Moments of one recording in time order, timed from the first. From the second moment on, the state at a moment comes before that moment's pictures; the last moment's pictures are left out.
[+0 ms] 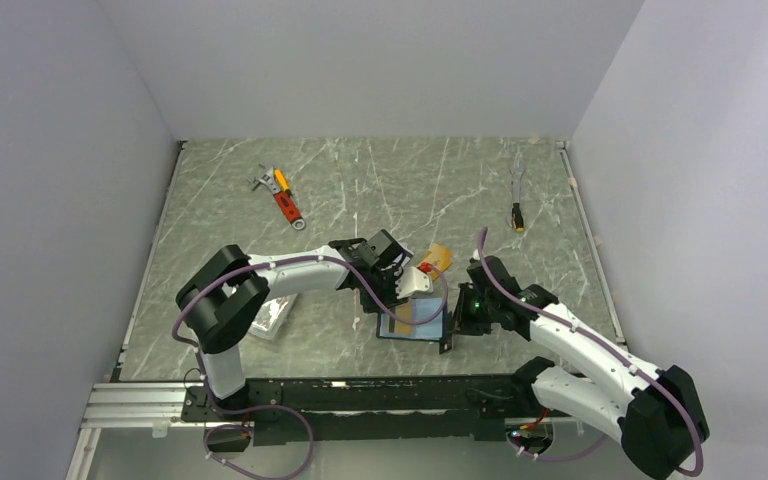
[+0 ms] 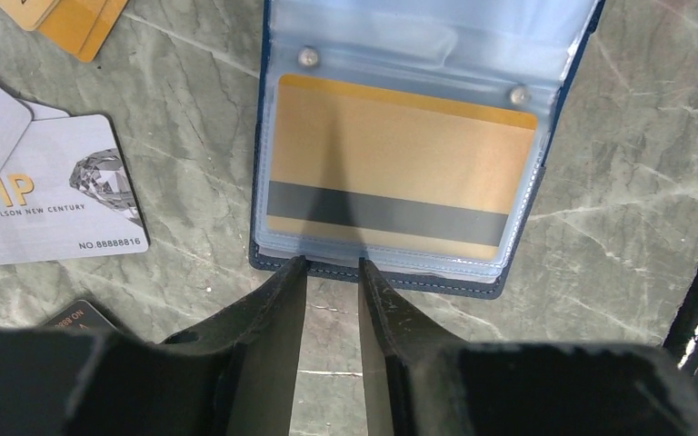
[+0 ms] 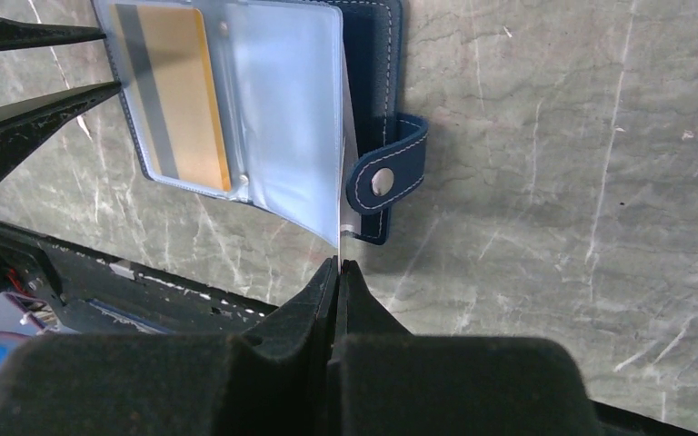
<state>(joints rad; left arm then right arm) -0.91 1.79 1.13 -0.47 0.27 0.53 0.57 0.94 0.51 -0.63 -0.14 0.75</state>
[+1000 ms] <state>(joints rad) -0.91 1.79 1.13 -0.48 0.26 0.54 0.59 0.88 0.57 -0.71 -0.09 0.77</state>
